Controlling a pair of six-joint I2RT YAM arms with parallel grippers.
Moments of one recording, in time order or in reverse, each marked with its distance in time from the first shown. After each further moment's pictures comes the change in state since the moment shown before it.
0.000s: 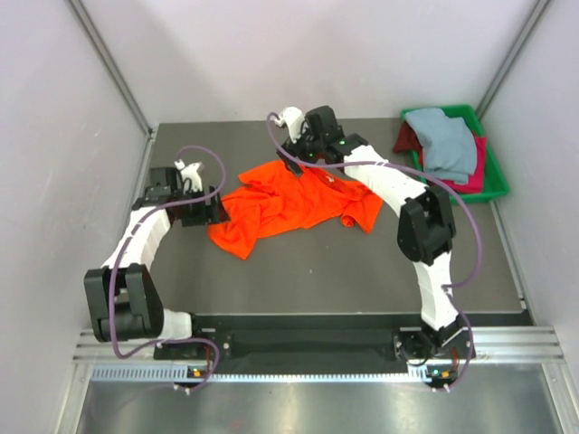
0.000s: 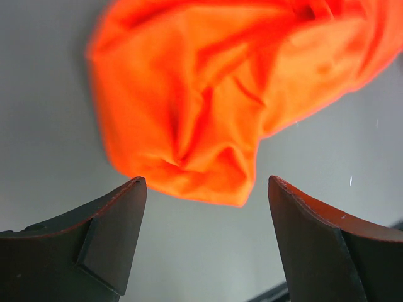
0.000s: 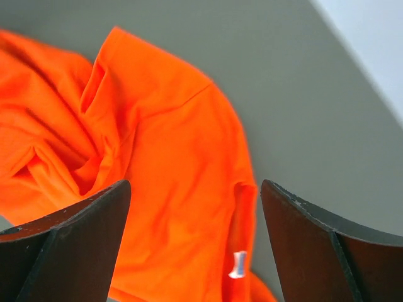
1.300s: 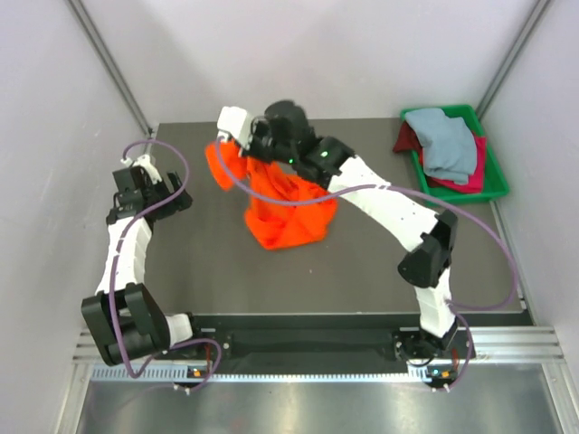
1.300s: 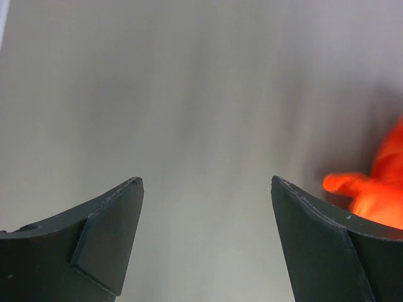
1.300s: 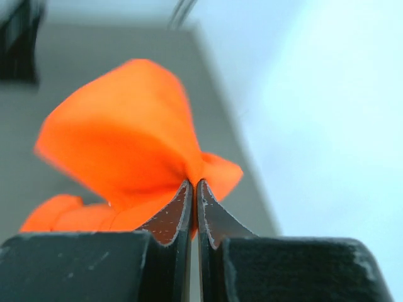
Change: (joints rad) left arm 0.162 -0.118 0.001 0.100 -0.229 -0.123; right arm 0.313 -0.099 0.220 -0.110 0.149 -0.283
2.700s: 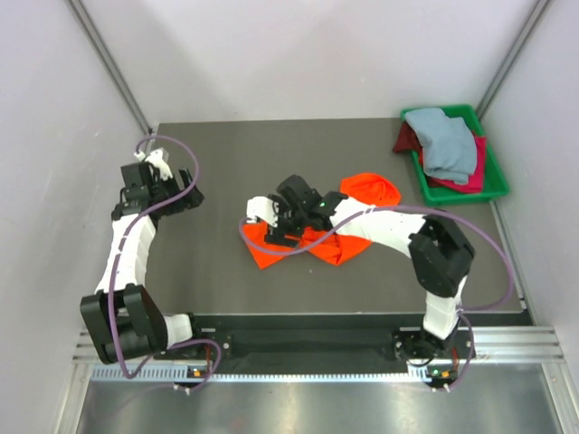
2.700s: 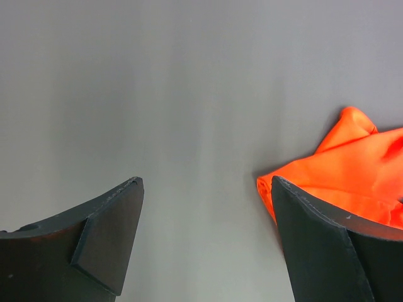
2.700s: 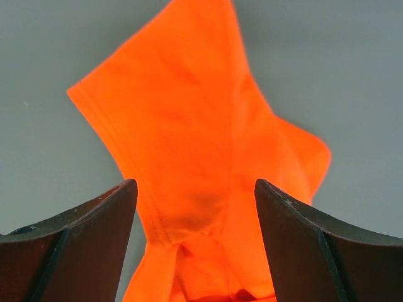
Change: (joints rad) left arm -0.059 0.010 0.033 -0.016 0.073 0.022; right arm 0.005 -0.173 -0.758 0.118 -0.174 -0.014
